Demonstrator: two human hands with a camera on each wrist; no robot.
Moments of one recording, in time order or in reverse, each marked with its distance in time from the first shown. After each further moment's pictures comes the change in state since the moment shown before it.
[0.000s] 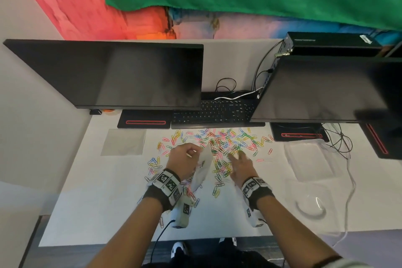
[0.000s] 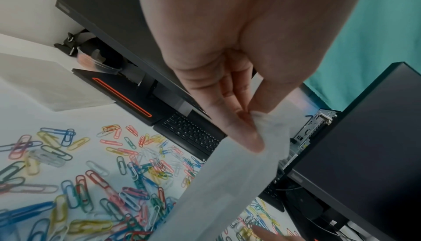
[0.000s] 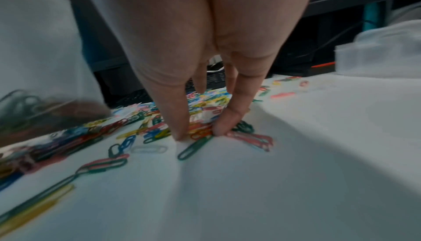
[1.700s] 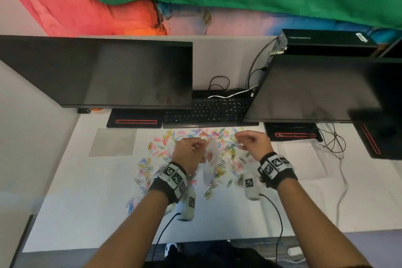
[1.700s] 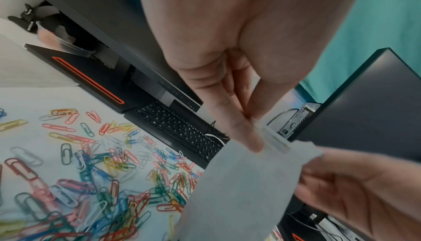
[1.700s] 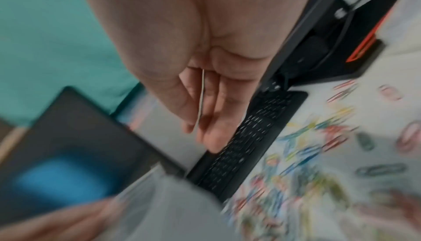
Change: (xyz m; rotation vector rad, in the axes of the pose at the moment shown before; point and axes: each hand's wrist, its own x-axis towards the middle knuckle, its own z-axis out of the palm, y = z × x) left_hand 0.021 0.038 0.030 -0.109 -0.025 -0.049; right_hand 0.008 0.008 -0.124 0.877 0.147 0.065
